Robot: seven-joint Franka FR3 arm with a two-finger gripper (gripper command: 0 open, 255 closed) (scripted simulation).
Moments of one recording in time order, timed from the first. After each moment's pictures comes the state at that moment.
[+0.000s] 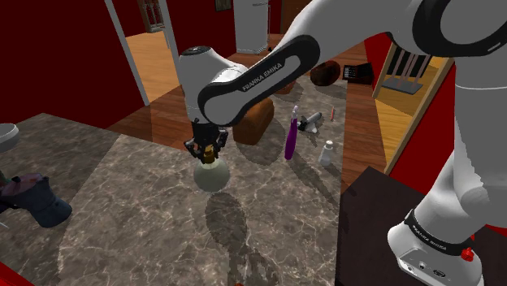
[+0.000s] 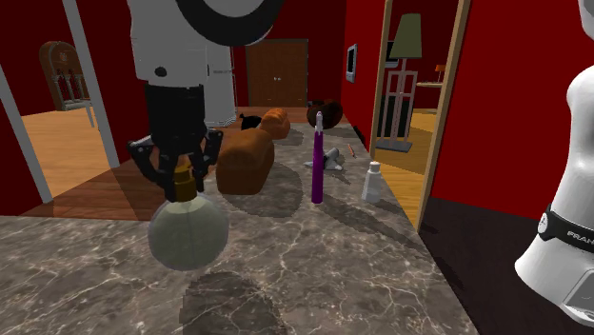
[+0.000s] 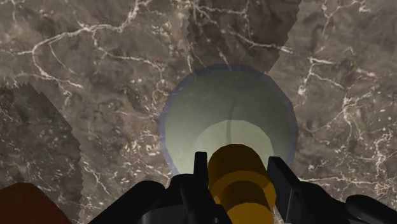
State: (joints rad) arm 0.19 0.42 0.38 -1.77 -0.23 2.24 0.79
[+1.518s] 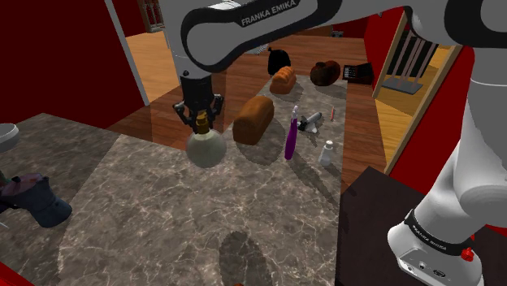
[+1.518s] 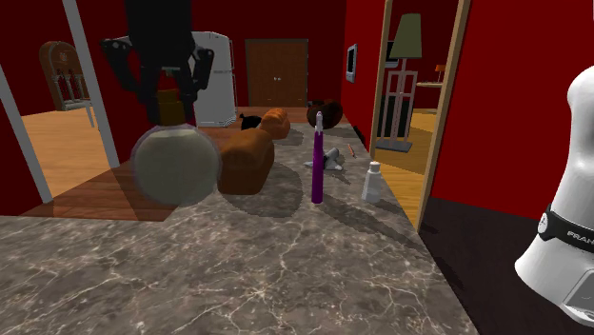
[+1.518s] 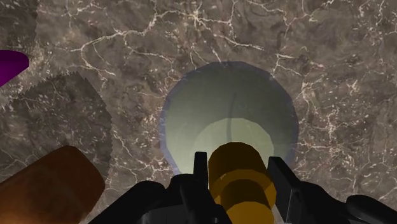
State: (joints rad) arm 0.18 0.32 0.41 -1.59 -0.17 1.97 0.75
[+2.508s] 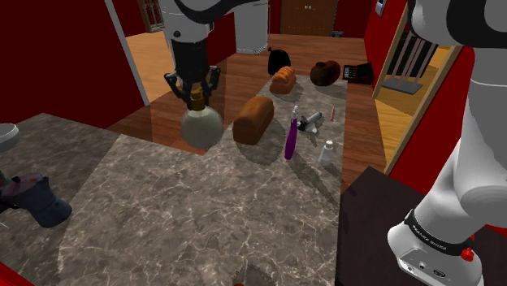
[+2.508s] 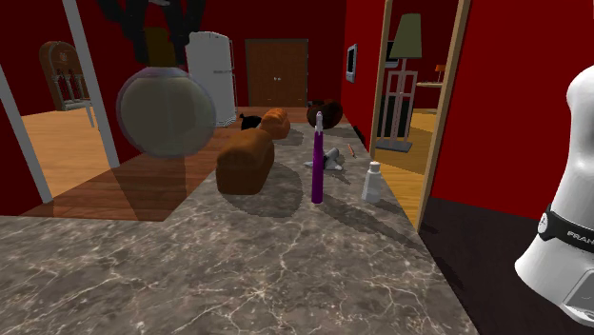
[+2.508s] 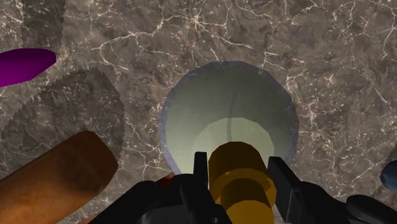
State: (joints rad) arm 0.19 0.32 0.41 -1.39 -0.16 1.77 0.73
